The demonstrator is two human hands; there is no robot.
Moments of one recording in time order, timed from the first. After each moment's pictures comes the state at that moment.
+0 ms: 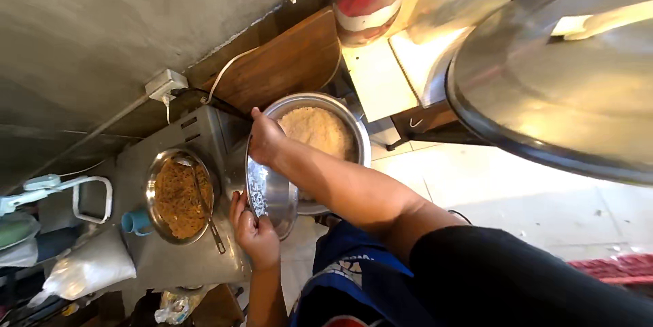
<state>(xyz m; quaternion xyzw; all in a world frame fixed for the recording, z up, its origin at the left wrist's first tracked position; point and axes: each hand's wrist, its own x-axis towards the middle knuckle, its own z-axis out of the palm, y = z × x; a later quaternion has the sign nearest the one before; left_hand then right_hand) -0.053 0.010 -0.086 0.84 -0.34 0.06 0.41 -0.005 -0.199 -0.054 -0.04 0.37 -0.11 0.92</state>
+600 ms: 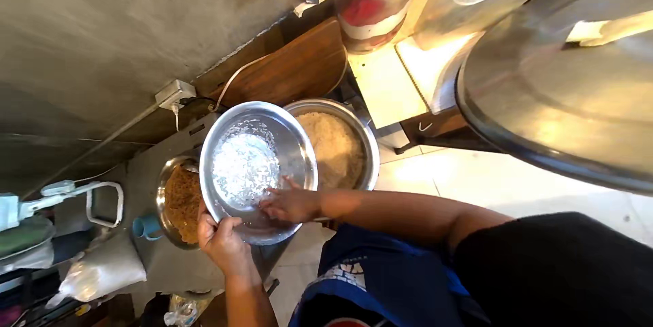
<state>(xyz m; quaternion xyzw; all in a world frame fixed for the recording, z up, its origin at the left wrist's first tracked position) -0.009 -0.019 -0.019 0.75 -0.18 -0.02 0.64 -0.090 -0.142 -0.132 -0.82 -0.03 0.13 0.56</state>
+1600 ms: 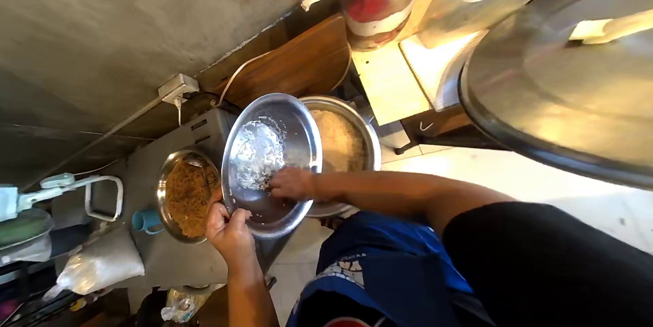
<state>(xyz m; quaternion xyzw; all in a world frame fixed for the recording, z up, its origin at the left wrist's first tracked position) -0.010 -0.013 -0.021 0.75 -0.26 -0.02 0.61 -0.068 -0.156 -0.181 -0.92 -0.14 -0.02 0.36</state>
